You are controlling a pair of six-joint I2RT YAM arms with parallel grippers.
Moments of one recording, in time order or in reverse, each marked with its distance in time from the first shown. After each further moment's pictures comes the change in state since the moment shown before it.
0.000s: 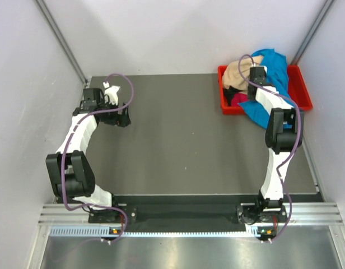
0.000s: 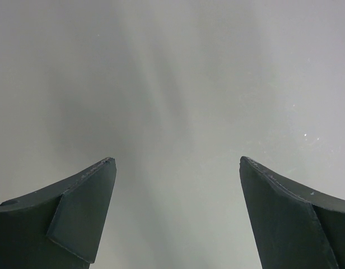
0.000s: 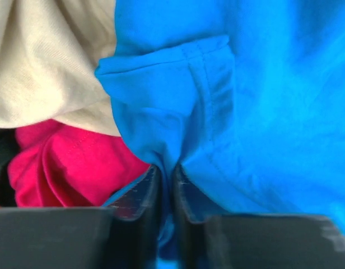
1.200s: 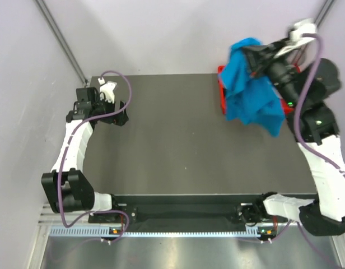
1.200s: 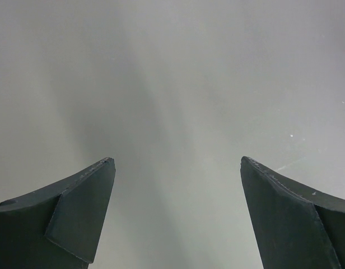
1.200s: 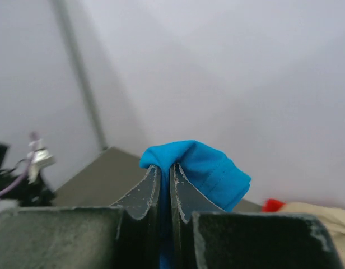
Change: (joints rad) left arm -0.003 -0.148 0.007 -0.031 0.006 0.018; right arm 0.352 -0.971 0.003 0.122 -0.460 0.008
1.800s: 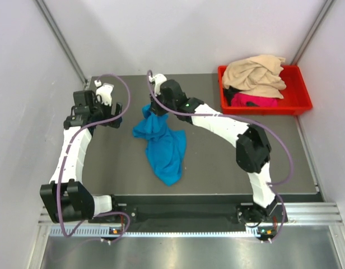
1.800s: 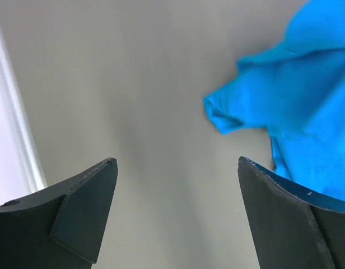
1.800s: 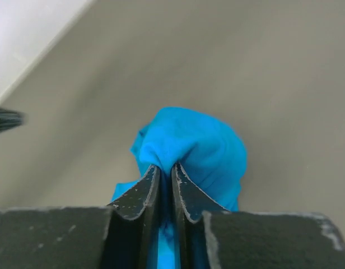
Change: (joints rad) left arm 0.001 -0.097 -0.031 0.005 -0.156 0.030; right arm 0.449 0.859 0.106 0.058 0.050 0.129
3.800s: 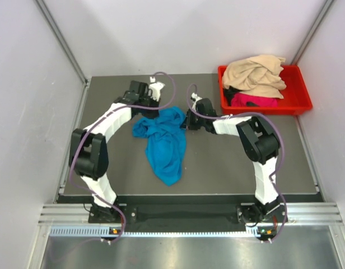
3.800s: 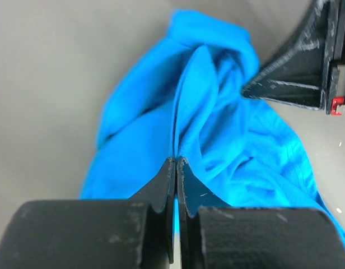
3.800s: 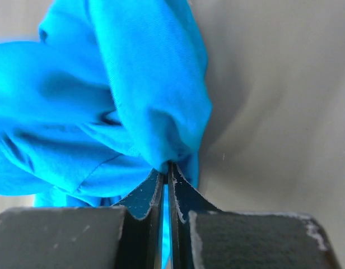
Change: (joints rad) left arm -0.420 0.528 0.214 0.154 0.064 -0.113; right arm -0.298 0.051 -0.583 0.397 -0.252 0.347
